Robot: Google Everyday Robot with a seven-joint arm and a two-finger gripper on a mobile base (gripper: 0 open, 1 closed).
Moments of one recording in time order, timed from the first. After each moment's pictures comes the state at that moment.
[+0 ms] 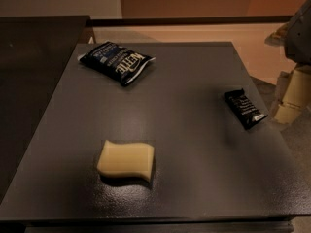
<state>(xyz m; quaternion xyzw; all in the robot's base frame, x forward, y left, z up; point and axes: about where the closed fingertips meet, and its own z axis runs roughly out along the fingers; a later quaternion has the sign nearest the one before) 0.438 -0.217 0.976 -0.60 0.78 -0.03 0.16</state>
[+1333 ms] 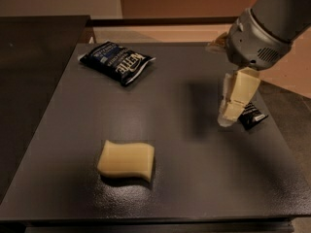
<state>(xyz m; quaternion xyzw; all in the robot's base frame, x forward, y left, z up) 0.470 -0.127 0.945 -0.68 0.70 0.07 0.20</state>
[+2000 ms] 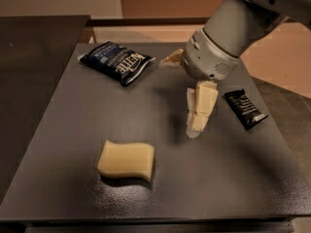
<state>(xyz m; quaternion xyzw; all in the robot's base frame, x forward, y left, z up) 0.463 -0.046 0.911 -0.77 0.59 0.16 0.20</state>
